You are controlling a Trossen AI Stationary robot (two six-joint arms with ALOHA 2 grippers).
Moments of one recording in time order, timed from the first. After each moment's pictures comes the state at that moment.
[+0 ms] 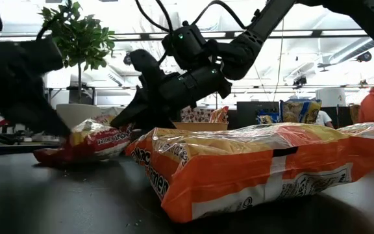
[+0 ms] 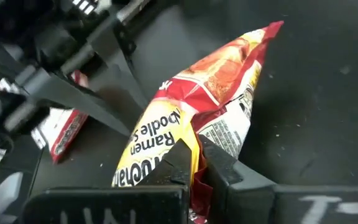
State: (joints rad) left arm -0.64 1.29 0.39 -0.05 -0.67 -0.98; right arm -0.06 2.19 1.35 0.39 -0.31 0.60
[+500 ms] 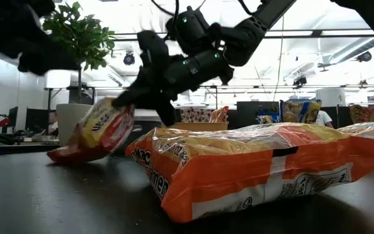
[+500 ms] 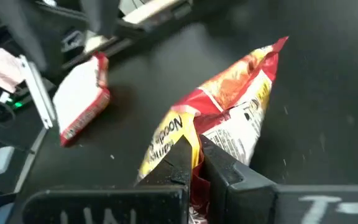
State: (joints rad) left arm -0.64 0.86 0.39 -0.09 -0.74 -0.51; right arm -0.06 2.12 1.35 0.35 -0.32 0.42
